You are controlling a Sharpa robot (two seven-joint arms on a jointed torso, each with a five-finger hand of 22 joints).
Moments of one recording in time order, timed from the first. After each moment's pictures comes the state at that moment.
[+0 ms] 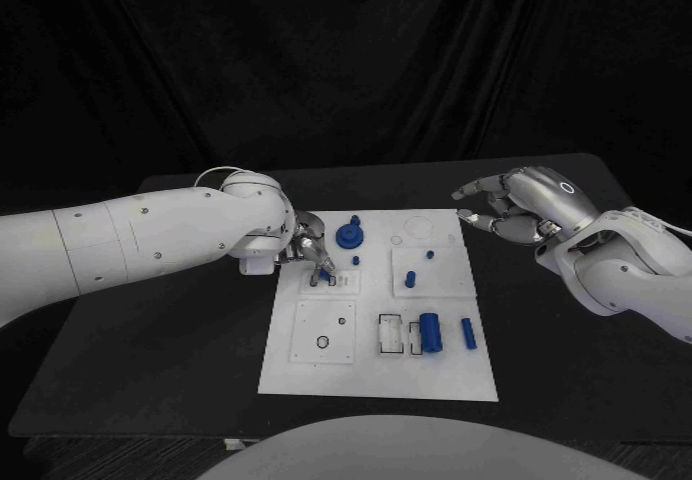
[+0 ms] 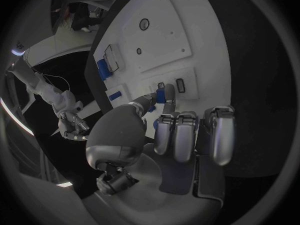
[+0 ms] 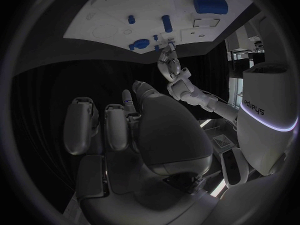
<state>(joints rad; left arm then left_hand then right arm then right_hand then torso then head) 1.34 -0.69 -0.21 1.42 -0.99 0.29 -0.53 1.02 0.03 0.41 -0.01 0.38 1.02 0.04 0.35 0.87 1.47 -0.02 1.57 1.31 1.47 -0.07 1.57 1.31 0.04 1.44 0.04 1.48 1.31 1.27 -1.01 -0.21 1.64 -1.50 -0.68 0.14 1.46 -0.03 0.17 0.21 0.39 0.87 0.12 0.14 0.16 1.47 0.02 1.52 1.31 1.47 -0.06 1.35 1.20 0.05 1.47 0.05 1.27 1.31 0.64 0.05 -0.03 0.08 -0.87</state>
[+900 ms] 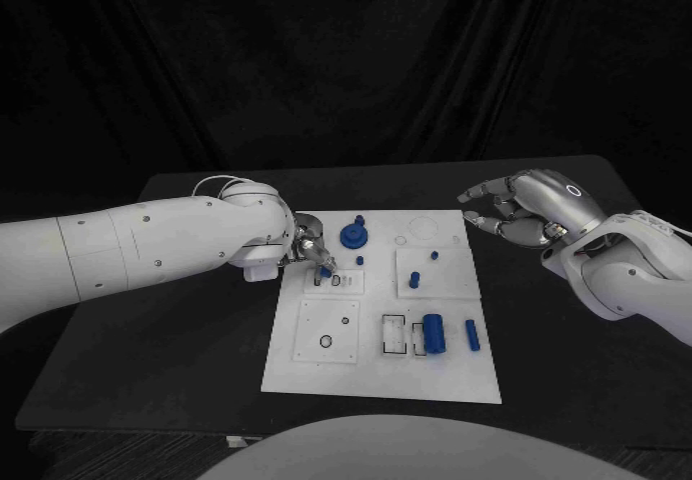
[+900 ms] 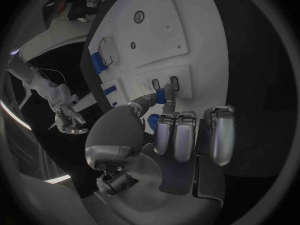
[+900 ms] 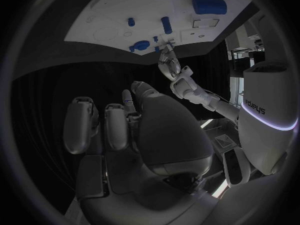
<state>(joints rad) 1.31 -0.71 -0.21 1.45 -0.99 0.17 -0.55 0.98 0.03 0.46 0.00 0.38 1.03 0.04 0.33 0.87 1.47 -0.02 1.57 1.31 1.46 -0.07 1.57 1.31 0.04 1.44 0.04 1.48 1.31 1.27 -1.01 -0.21 1.64 -1.50 -0.67 0.13 1.46 -0.04 0.18 0.20 0.42 0.88 0.12 0.13 0.15 1.47 0.02 1.52 1.31 1.47 -0.06 1.34 1.19 0.05 1.47 0.05 1.26 1.31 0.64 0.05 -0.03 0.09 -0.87</state>
